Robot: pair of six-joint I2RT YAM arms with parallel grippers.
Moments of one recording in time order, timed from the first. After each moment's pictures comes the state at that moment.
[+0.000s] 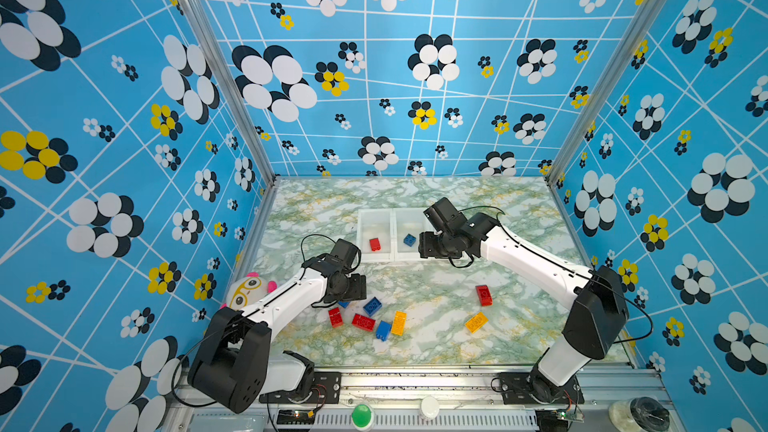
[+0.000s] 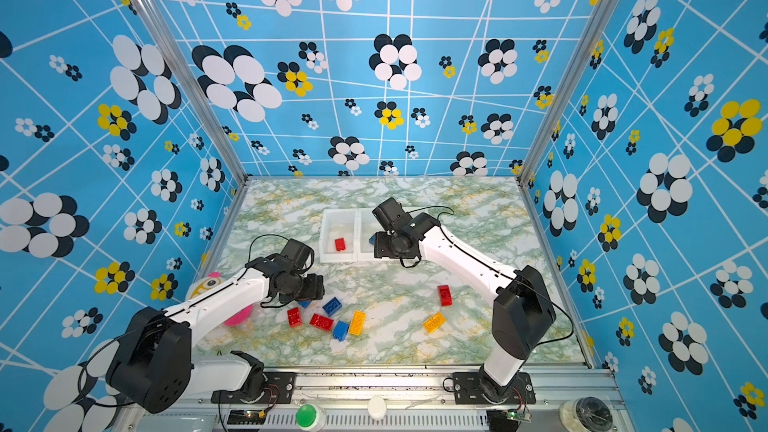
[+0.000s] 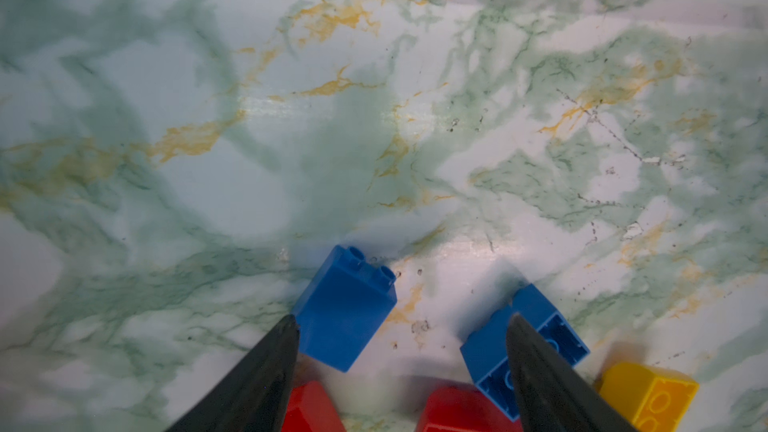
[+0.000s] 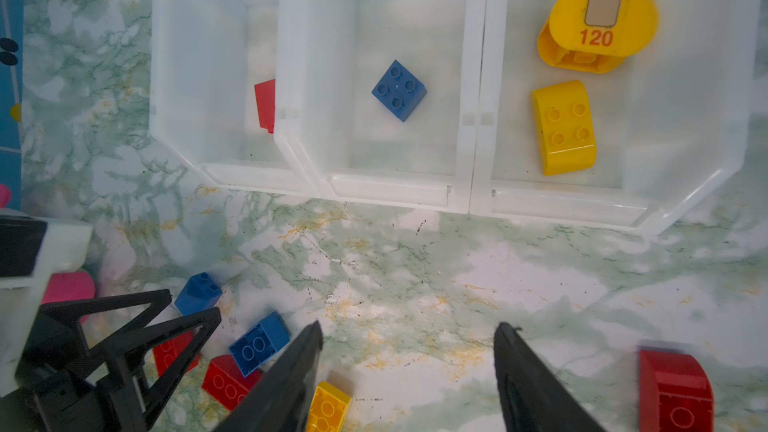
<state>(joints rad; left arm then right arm) -0.41 1.35 0.74 -0.67 0.05 -0.48 0.73 1.68 1.44 -0.83 0.09 0.63</state>
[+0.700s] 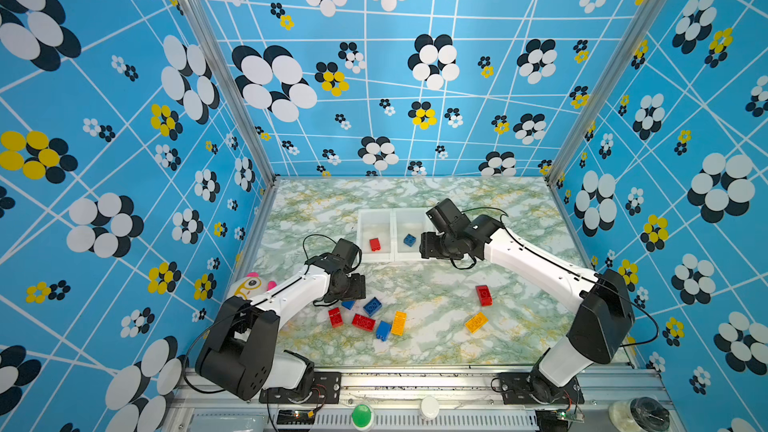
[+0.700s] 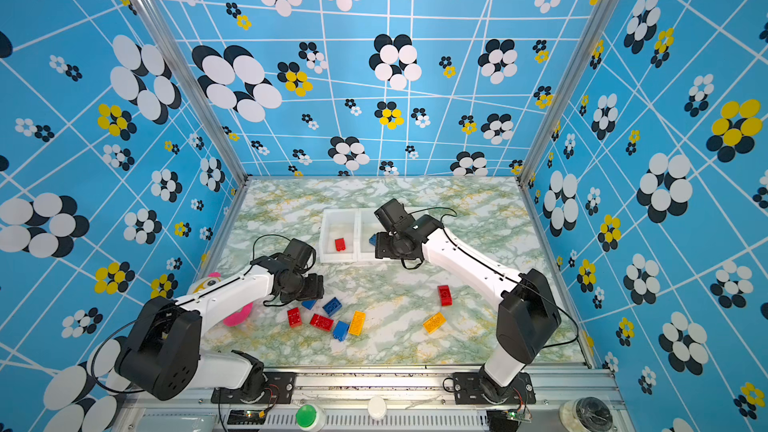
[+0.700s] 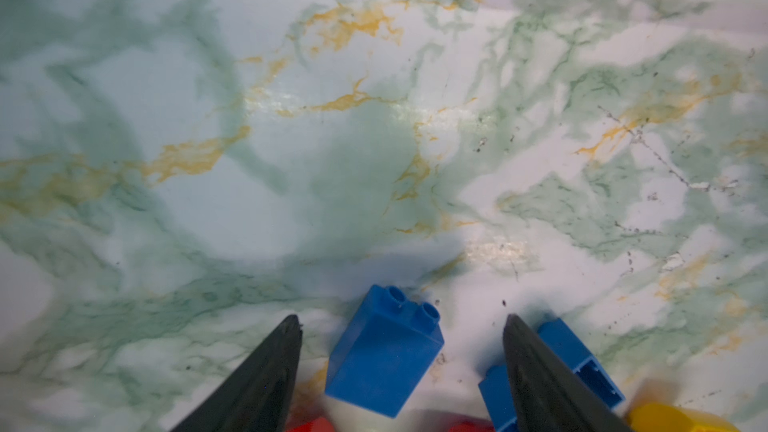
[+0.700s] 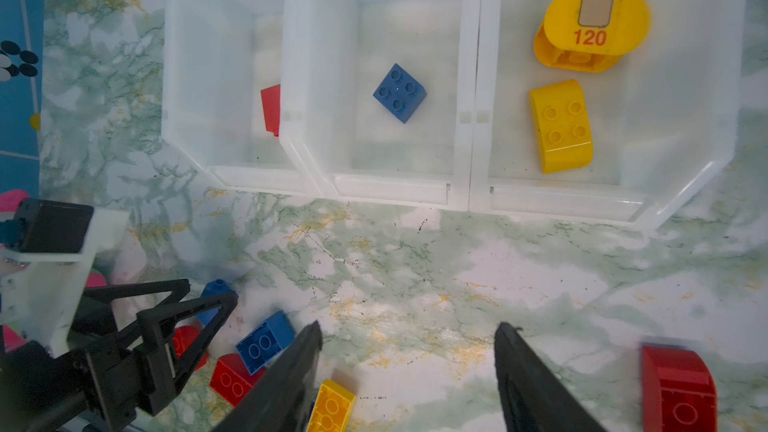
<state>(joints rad) -0.39 1.40 0.74 -0.64 0.04 -0.48 0.73 1.65 1.42 -0.81 0.09 0.64</state>
